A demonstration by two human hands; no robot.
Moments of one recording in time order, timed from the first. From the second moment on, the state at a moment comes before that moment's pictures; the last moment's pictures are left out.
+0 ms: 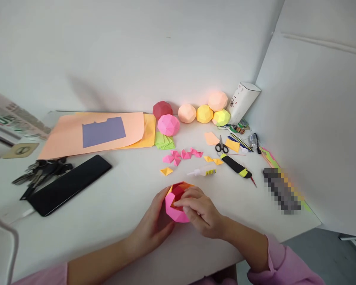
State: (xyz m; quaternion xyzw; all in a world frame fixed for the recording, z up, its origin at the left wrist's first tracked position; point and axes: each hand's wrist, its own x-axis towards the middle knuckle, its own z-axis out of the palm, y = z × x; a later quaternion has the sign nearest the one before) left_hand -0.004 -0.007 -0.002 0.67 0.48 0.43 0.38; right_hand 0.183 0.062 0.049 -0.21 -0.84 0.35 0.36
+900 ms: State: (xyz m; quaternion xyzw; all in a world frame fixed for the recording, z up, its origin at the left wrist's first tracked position) left_hand 0.001 0.005 0.003 0.36 0.49 0.57 0.56; right_hand 0.206 0.117 0.025 -0.43 -0.72 0.22 0.50
